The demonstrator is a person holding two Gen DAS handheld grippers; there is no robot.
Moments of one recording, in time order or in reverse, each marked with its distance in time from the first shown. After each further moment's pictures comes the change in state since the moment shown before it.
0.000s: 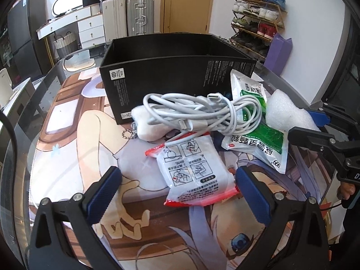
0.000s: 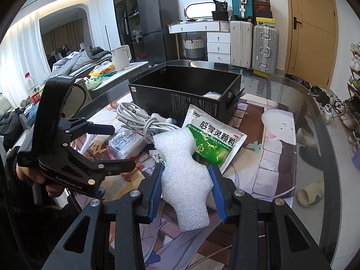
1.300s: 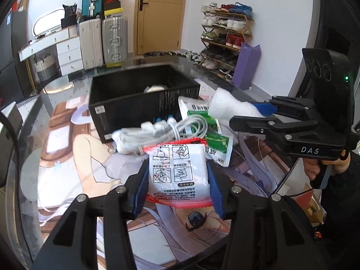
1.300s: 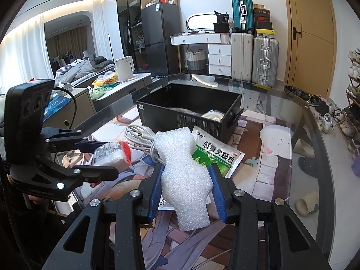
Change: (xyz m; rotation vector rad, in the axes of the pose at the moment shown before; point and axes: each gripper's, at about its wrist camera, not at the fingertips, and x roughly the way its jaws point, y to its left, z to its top) left arm -0.070 -0.019 -0.002 0.108 -0.111 -0.135; right arm -0.024 0.007 0.010 -0.007 -0.089 0.001
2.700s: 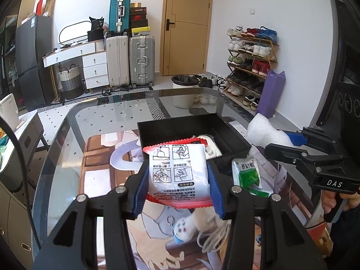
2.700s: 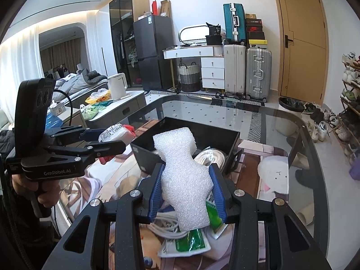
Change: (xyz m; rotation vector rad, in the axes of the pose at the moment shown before) left arm -0.002 0.062 0.059 -0.075 -0.135 0.135; right arm 0.007 0.004 0.061 0.040 -0.077 -0.042
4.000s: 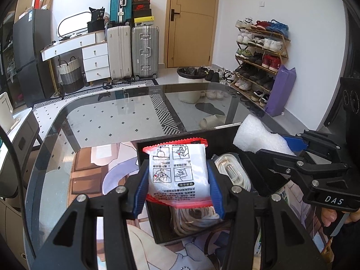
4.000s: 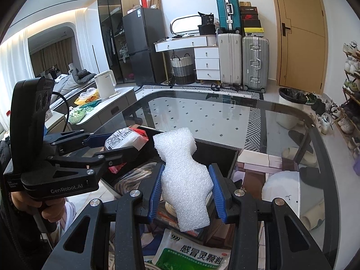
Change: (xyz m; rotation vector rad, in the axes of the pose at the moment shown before) left arm 0.080 0.019 0.032 -0.012 0.063 0.018; right arm 0.089 -0.034 0.040 0.035 0.064 -0.006
